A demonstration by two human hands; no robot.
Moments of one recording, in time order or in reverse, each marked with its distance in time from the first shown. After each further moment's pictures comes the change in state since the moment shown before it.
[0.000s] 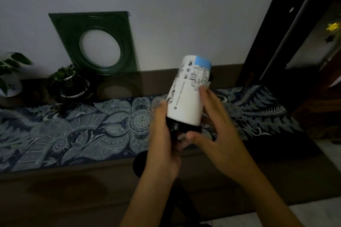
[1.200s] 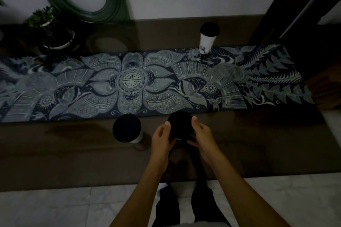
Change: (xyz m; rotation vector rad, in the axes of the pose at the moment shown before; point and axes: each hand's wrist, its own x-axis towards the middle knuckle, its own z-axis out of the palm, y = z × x) left_hand 0.053 -0.211 -0.095 0.259 0.440 -0.309; right_hand -0.054 0.219 0.048 0.518 0.053 1.097
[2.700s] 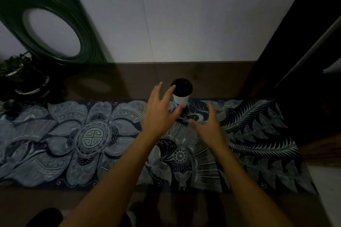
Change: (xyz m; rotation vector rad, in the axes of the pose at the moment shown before) left_hand 0.204 0.179 0.260 1.246 0.148 0.948; right_hand 0.238 -0.220 -0.159 -0.439 0.062 -0.535
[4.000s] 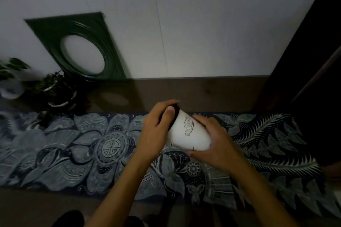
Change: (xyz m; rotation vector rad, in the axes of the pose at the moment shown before) left_hand -0.051 0.044 -0.115 -0.678 0.045 -0.098; right_hand -0.074 -0.098 -0.032 -0.255 -0.259 -0.423
